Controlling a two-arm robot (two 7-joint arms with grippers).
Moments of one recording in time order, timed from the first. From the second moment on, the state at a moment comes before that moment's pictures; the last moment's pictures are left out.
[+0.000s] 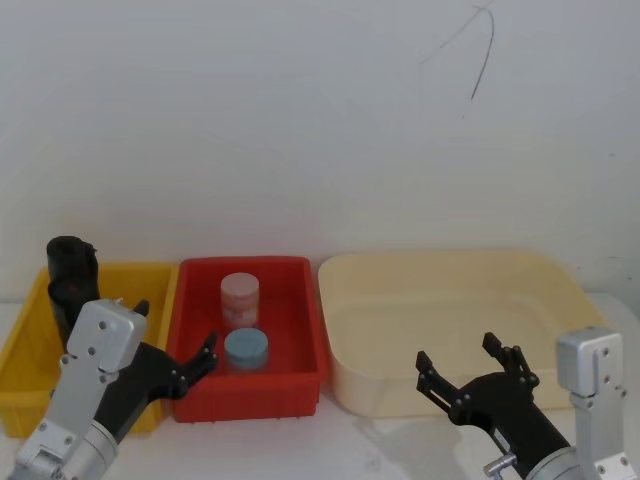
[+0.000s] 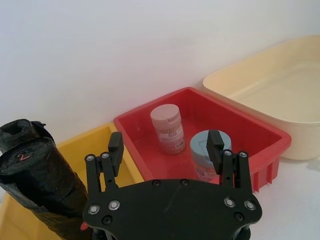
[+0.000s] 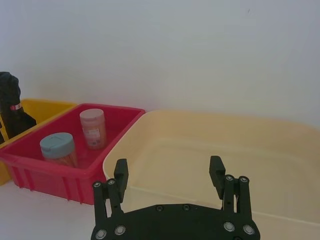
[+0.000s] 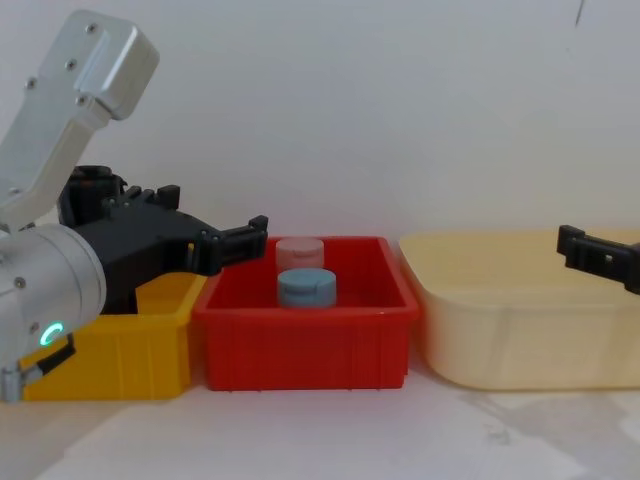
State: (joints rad) left arm -0.24 0.38 0.45 -1.63 -0.20 0.01 -0.01; right arm -0.01 0.34 -0.23 -1.77 0.29 0.03 0.07
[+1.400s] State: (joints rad) left arm -0.24 0.38 0.45 -1.63 -0.20 0.01 -0.01; right arm -0.01 0.34 -0.23 -1.77 0.29 0.03 0.07
